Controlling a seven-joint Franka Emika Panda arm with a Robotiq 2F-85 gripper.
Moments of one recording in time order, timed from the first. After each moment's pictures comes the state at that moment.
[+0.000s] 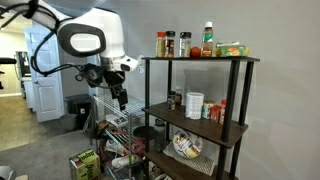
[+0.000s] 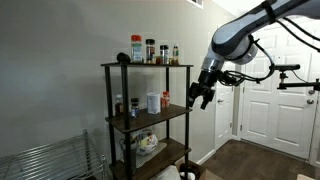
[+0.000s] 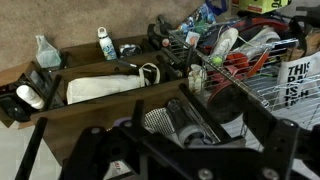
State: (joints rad) arm 0.09 -0.46 -0.06 -2.51 0.31 2.26 -0.04
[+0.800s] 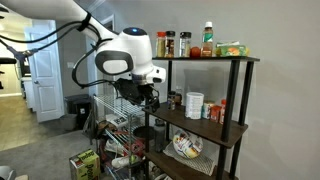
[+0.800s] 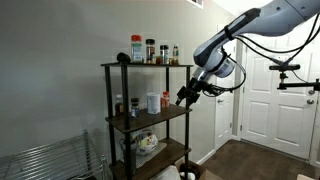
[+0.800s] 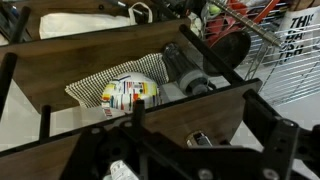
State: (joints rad) arm 0.09 -0.15 -0.15 -2.33 0.64 2.54 -0.48
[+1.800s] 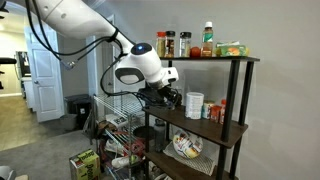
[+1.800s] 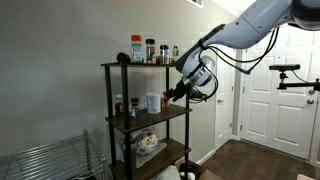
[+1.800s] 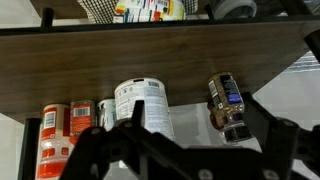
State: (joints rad) arm 0.12 0.13 -0.11 -2.10 1.02 2.89 -0.95
